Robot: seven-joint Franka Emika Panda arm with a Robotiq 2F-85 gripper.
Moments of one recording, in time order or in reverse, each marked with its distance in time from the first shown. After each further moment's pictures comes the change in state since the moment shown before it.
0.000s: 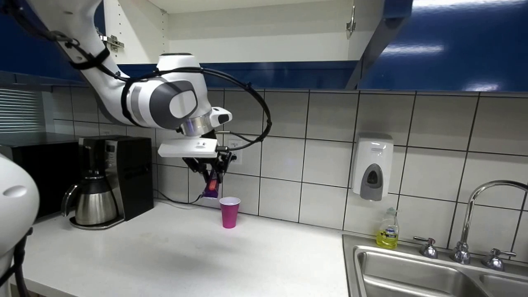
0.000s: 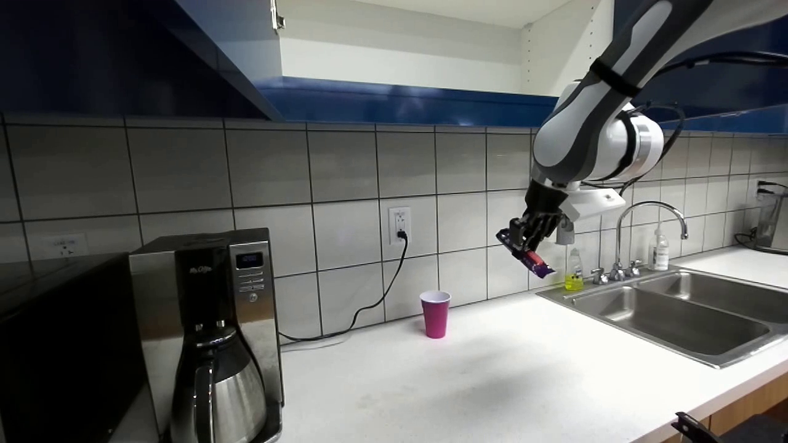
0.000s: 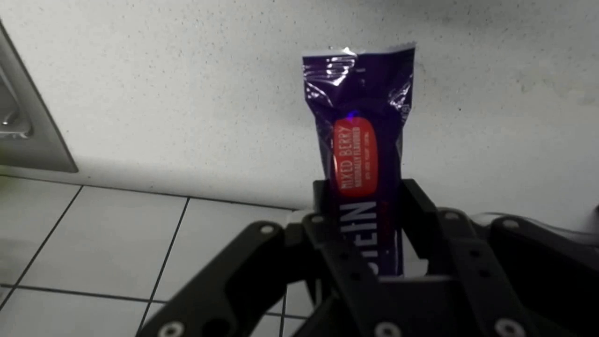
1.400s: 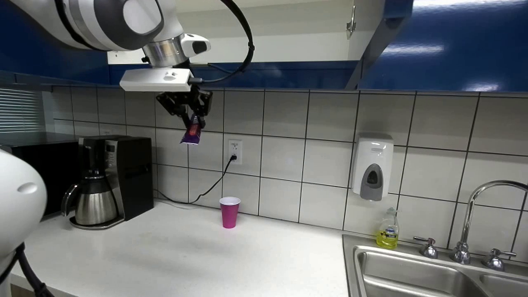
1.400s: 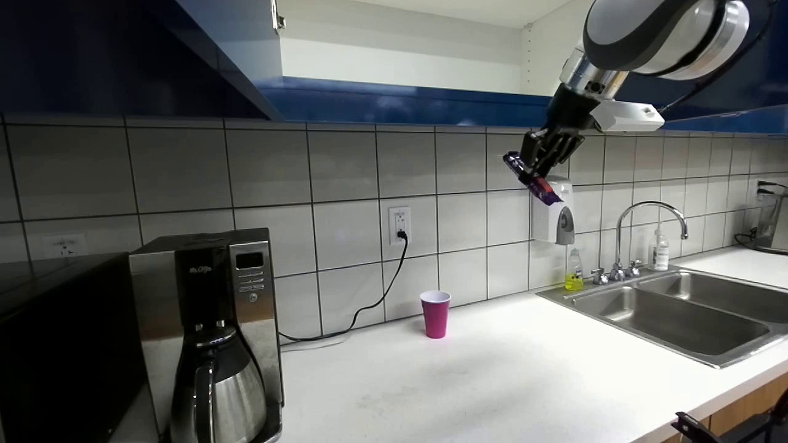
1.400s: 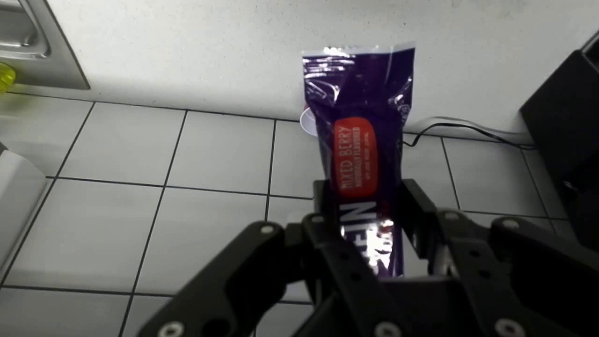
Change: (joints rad) arm 0.068 -0.508 -0.022 -0.001 -0.001 -0.340 0.059
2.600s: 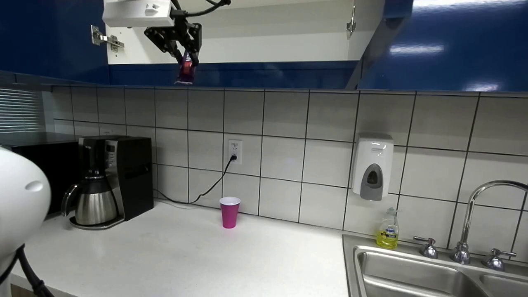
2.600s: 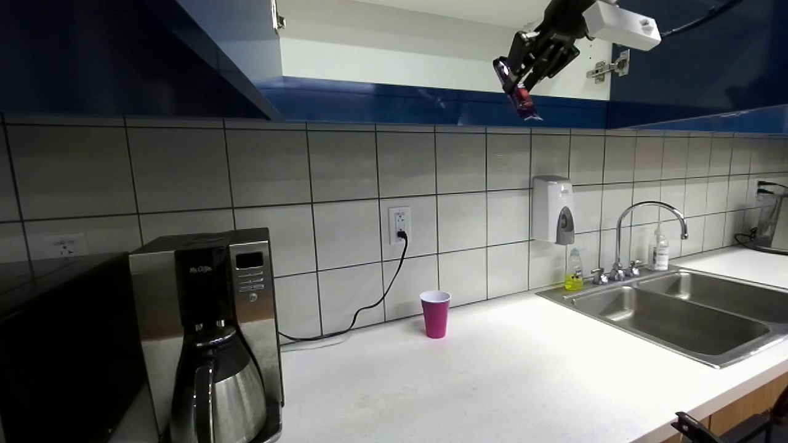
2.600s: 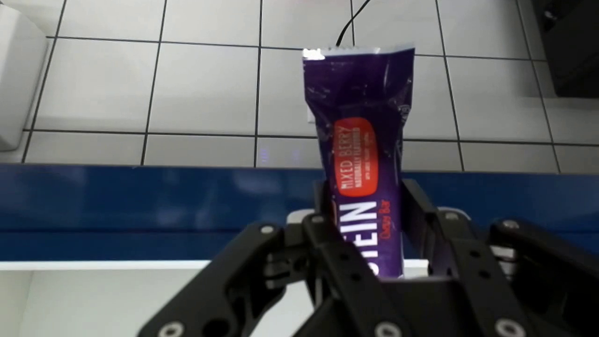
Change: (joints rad) arm 0.042 -0.078 0.039 0.201 0.002 0.003 0.125
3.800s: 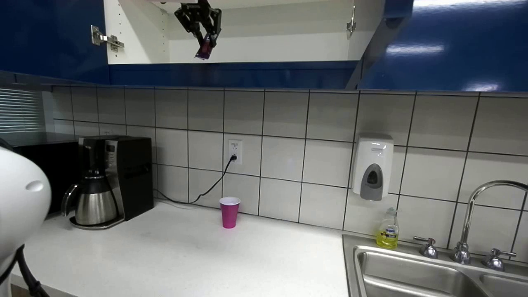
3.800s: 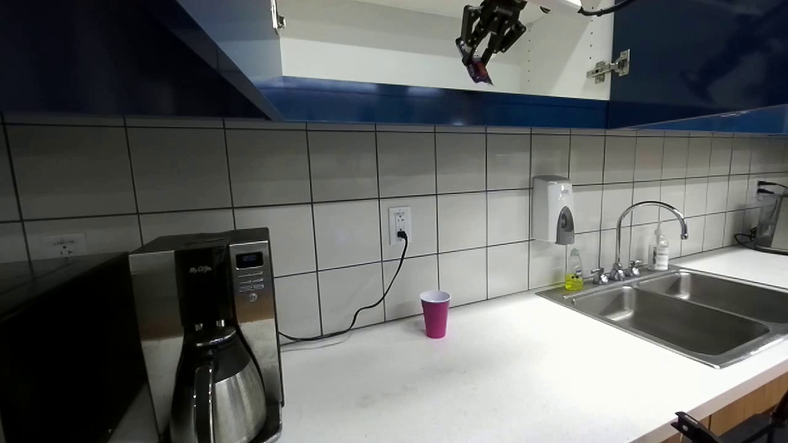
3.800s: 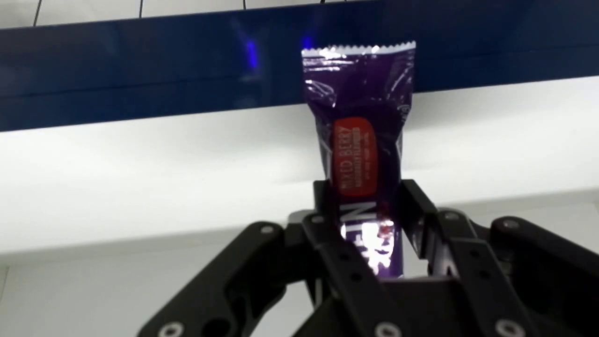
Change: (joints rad) arm 0.001 0.459 0.010 0.556 0.008 -0.188 0.144
